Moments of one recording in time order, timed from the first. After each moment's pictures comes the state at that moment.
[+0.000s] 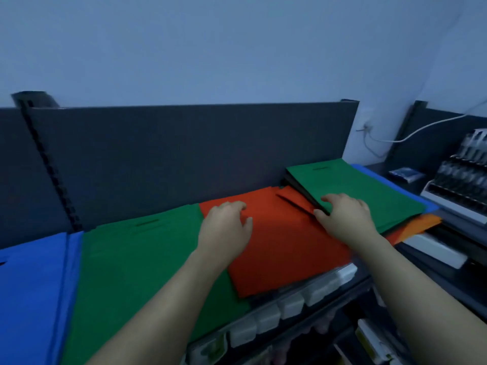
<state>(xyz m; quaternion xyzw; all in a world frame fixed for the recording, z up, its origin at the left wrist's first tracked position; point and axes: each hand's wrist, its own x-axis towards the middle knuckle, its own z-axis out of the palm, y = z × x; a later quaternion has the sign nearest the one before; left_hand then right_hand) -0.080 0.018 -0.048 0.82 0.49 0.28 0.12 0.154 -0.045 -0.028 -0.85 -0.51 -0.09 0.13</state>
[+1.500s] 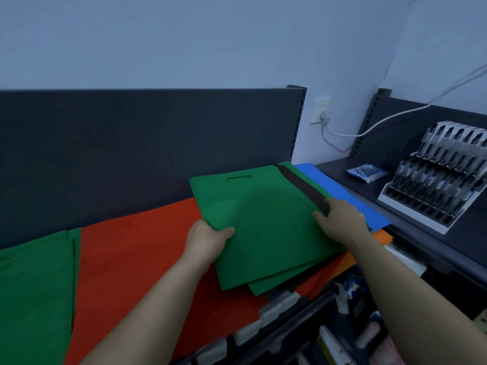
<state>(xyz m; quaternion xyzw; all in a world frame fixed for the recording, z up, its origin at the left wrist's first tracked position) 0.147 0.078 -0.095 0.58 0.53 0.34 0.52 0.406 -0.009 -0.061 -0.89 -0.44 0.03 0.14</state>
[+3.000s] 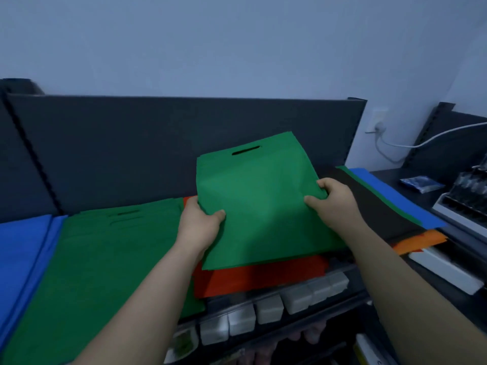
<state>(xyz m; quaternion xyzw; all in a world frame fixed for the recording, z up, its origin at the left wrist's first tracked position) -0.032 0.019 -0.053 0.53 0.55 0.46 0.44 0.219 -0.024 -0.018 -0.73 -0.53 0.09 0.42</state>
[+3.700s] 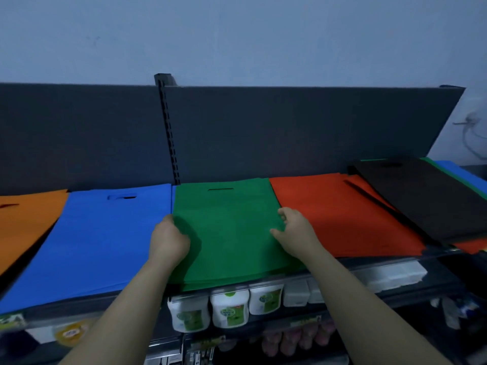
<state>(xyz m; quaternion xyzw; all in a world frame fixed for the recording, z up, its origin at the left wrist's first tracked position) -0.295 -0.028 -0.102 0.53 0.76 0.28 0.25 -0.038 -0.023 -0.105 -0.71 -0.64 0.17 0.23</state>
